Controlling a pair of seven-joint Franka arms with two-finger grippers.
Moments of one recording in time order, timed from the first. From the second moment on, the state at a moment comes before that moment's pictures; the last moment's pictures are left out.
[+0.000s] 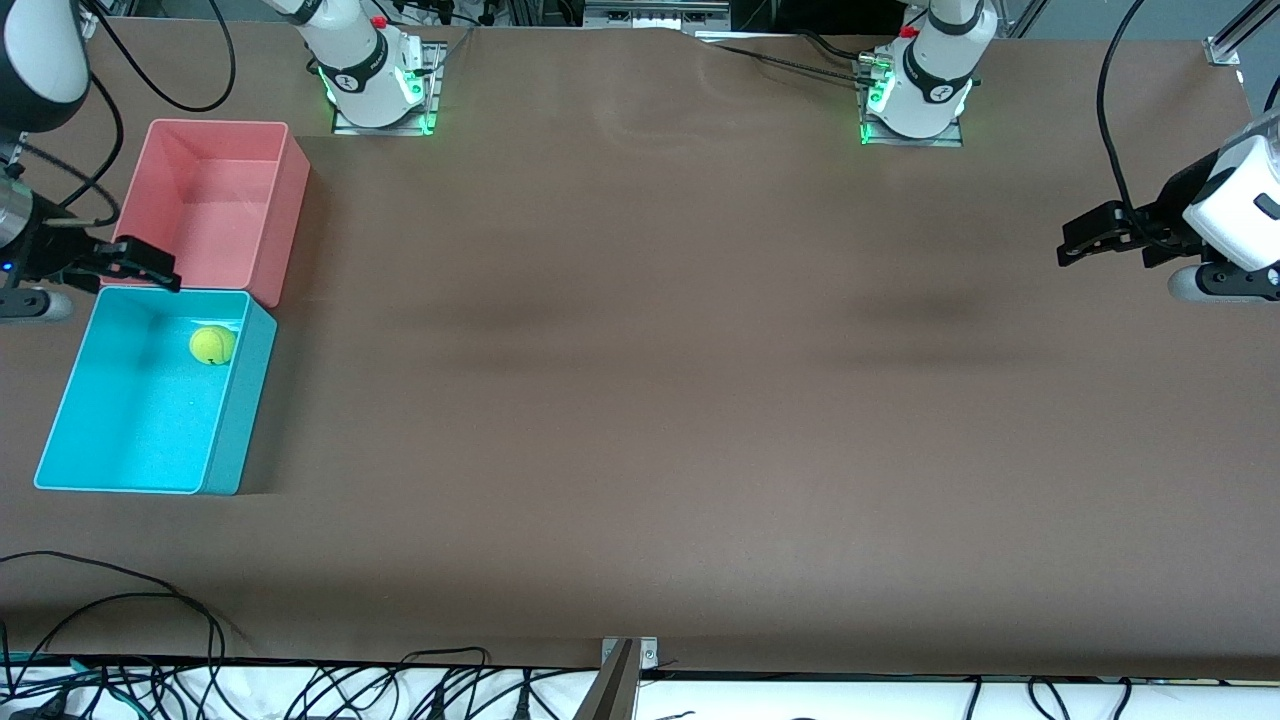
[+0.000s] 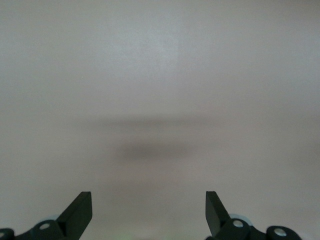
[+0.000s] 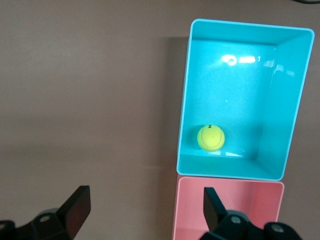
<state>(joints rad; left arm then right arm) -0.02 0.10 -0.01 -1.47 -0.05 1.45 -0.05 0.20 0.06 -0.27 -1.71 -0.02 1.71 -0.12</state>
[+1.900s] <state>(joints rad) -0.02 0.10 -0.01 -1.47 -0.05 1.45 -0.05 0.04 -0.03 -0.10 -1.75 -0.02 1.67 -0.08</state>
